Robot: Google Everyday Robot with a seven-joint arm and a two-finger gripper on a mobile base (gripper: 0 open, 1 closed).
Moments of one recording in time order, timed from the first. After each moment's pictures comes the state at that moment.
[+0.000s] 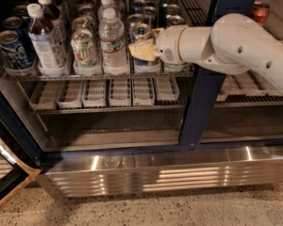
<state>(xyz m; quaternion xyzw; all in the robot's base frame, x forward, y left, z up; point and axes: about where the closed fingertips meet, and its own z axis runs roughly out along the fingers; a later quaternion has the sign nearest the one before) 0.658 -0.003 0.935 -0.42 0.67 0.22 0.56</state>
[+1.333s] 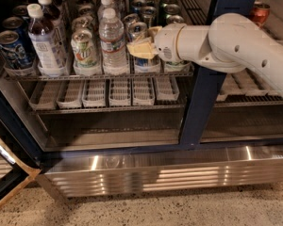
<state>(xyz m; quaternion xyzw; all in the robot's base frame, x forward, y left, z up) 0.669 0.002 0.937 -0.43 0.66 0.22 0.57</state>
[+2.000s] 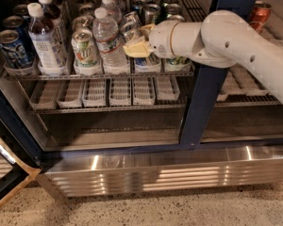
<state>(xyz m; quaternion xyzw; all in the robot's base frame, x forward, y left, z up) 0.686 0.014 0.936 -0.46 0.64 0.21 0.58</state>
